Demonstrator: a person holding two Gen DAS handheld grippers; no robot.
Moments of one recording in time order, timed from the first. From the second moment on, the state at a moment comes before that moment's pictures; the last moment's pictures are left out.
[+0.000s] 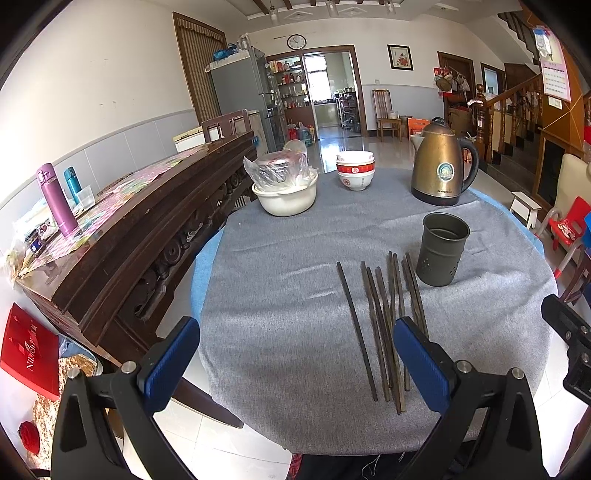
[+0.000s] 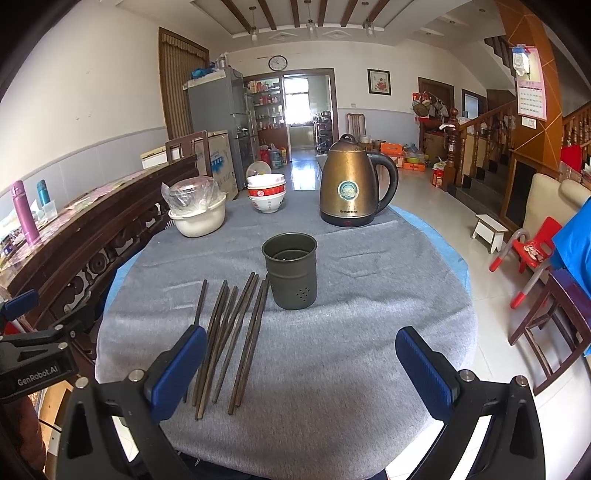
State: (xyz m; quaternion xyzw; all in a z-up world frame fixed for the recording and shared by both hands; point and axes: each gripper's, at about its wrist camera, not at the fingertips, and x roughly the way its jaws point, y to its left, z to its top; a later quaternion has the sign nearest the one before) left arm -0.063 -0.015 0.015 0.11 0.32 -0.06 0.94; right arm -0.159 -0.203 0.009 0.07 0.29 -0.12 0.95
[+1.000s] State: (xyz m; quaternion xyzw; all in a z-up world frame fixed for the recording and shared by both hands) left arm 0.029 -0.009 -0.036 0.05 0.44 -0.15 0.88; right arm -0.062 -0.242 -0.040 0.19 0.36 -0.06 0.91
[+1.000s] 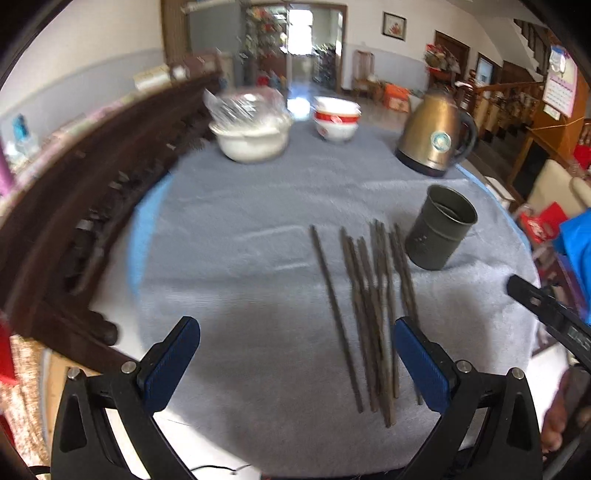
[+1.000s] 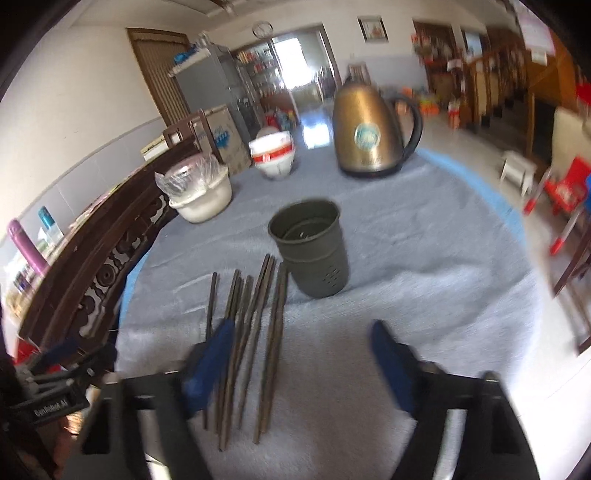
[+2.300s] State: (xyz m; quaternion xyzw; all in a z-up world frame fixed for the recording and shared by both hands) left arm 0.109 -0.034 -0.143 0.01 0.59 -0.22 0.77; right arm 0.024 -0.213 -0.139 0.22 0.52 0.01 0.82
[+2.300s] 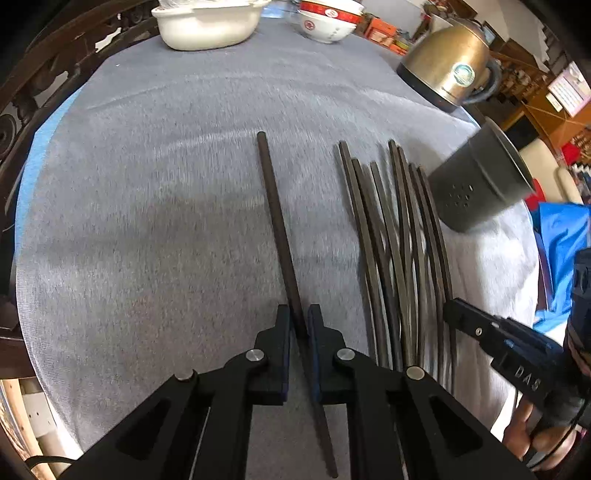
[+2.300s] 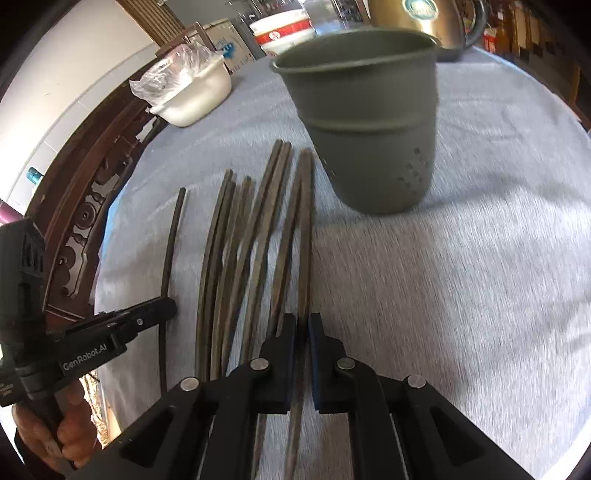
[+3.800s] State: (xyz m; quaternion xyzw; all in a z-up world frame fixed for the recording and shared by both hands) left arm 0.122 -0.025 -0.009 -0.01 0.47 -0.21 0.86; right arm 0.008 -0.220 -0.036 0.16 0.32 0.10 0.93
